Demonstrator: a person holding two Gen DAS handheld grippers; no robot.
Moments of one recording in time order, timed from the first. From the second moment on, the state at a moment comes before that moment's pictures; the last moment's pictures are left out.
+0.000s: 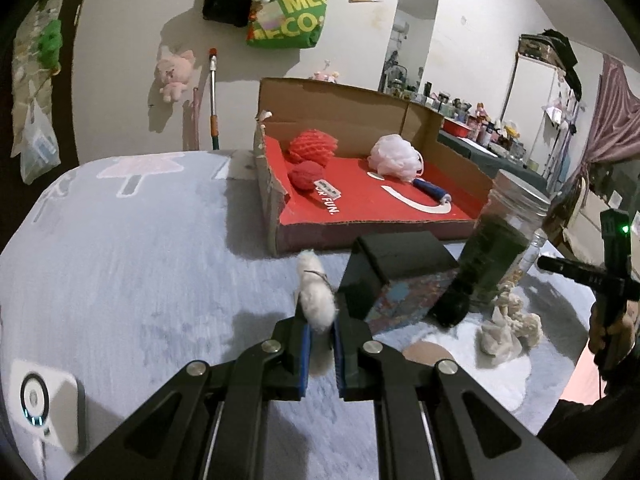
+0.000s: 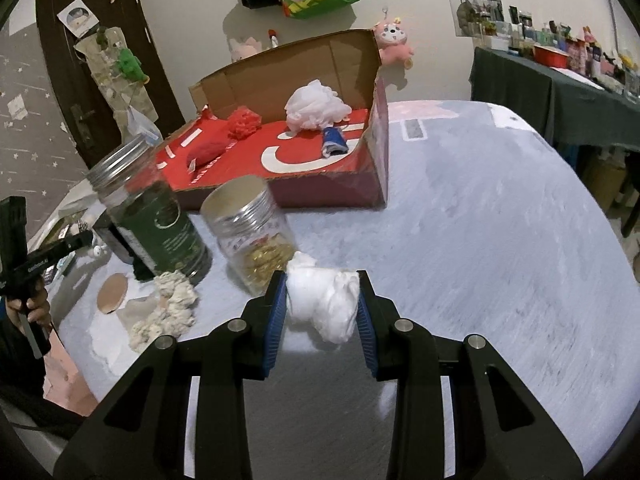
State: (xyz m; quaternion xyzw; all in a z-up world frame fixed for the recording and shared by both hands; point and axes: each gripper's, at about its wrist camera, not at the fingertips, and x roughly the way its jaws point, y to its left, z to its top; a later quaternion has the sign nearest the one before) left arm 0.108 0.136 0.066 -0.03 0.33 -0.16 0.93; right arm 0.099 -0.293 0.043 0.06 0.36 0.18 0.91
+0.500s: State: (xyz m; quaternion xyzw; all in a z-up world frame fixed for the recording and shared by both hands) left arm 0.144 0.127 0.083 0.04 0.32 -0.19 0.93; right arm 0.135 -0.286 0.060 0.00 0.35 0.20 0.91
